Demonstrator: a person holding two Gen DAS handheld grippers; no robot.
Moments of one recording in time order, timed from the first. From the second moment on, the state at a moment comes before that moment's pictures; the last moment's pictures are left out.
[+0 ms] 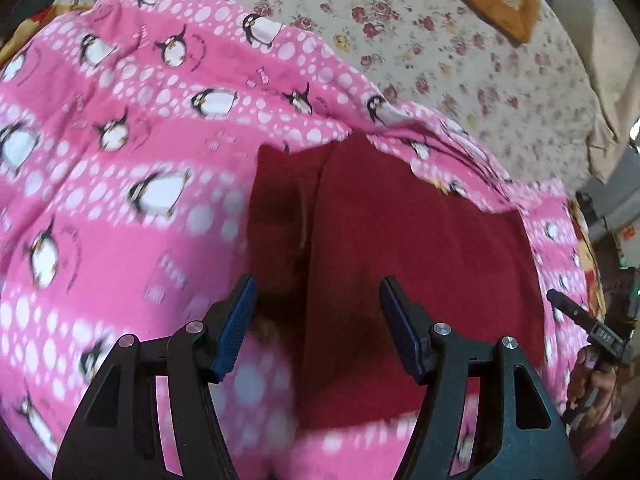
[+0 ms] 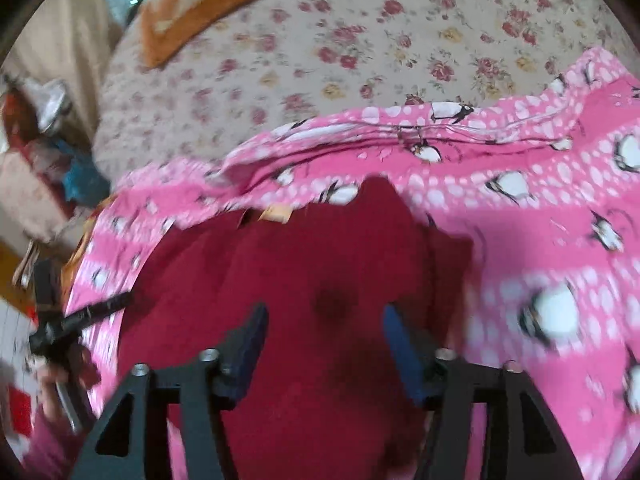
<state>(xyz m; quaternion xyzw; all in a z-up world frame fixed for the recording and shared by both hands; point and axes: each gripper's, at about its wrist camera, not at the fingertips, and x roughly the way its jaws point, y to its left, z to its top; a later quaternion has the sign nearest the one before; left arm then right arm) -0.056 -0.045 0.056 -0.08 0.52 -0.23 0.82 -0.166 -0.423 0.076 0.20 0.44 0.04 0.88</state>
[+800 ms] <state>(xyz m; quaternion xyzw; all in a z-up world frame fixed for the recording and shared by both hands) -0.110 -0.041 0.028 -0.02 0.54 -0.25 0.80 -0.243 -0.403 0.041 0.10 0.49 0.00 0.87</state>
